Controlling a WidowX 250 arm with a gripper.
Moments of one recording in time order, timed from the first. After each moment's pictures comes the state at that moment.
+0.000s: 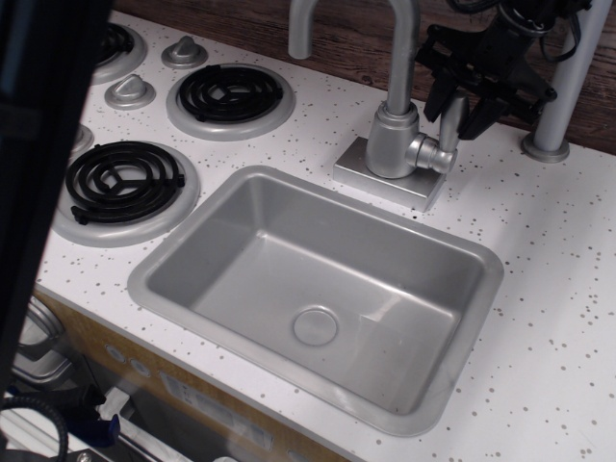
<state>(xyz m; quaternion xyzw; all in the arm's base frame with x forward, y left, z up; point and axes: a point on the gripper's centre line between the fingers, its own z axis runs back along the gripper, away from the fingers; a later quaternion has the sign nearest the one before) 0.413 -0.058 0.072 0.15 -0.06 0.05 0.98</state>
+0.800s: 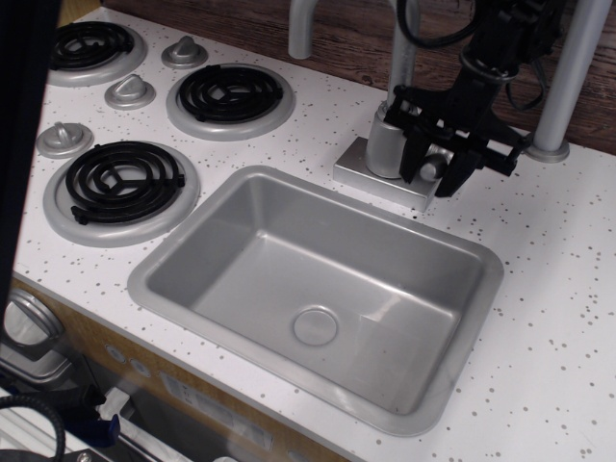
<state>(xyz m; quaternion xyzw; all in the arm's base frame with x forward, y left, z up) 0.380 -0.056 0.040 0.10 -0.01 0.06 0.99</state>
